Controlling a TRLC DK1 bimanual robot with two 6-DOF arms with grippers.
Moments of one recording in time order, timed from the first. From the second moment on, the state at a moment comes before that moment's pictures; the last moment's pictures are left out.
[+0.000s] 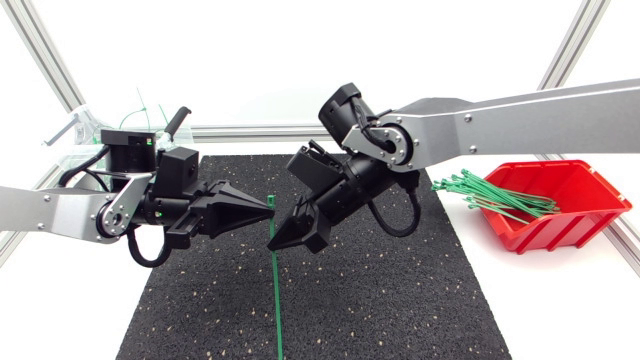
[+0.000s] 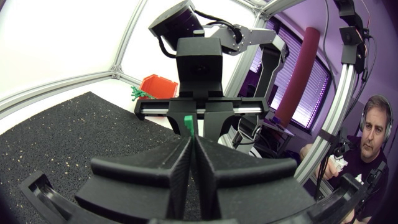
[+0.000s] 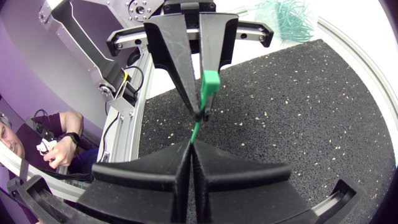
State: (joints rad) left arm -0.19 1.64 0.71 0.35 1.42 0.18; right arm 0.65 1.82 1.26 -0.55 -0.83 -0.42
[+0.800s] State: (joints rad) left arm -0.19 1.61 0.79 0.36 1.41 -0.03; right arm 0.62 1.74 1.26 -0.55 -0.83 -0.42
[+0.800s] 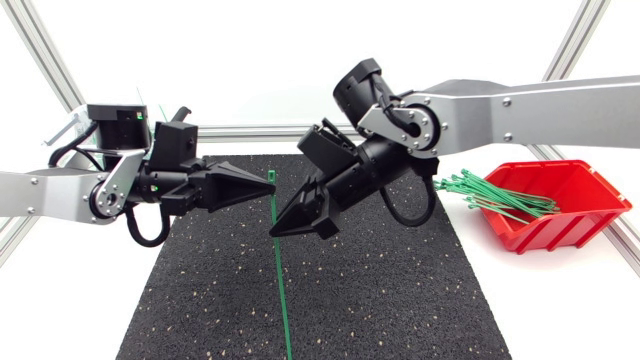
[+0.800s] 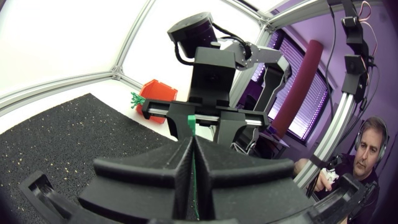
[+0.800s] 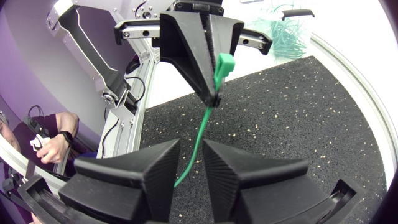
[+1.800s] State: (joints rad) left arm -0.16 1.67 1.01 0.36 1.39 -0.34; right arm 0.72 1.44 0.86 -0.25 0.06 -0.78
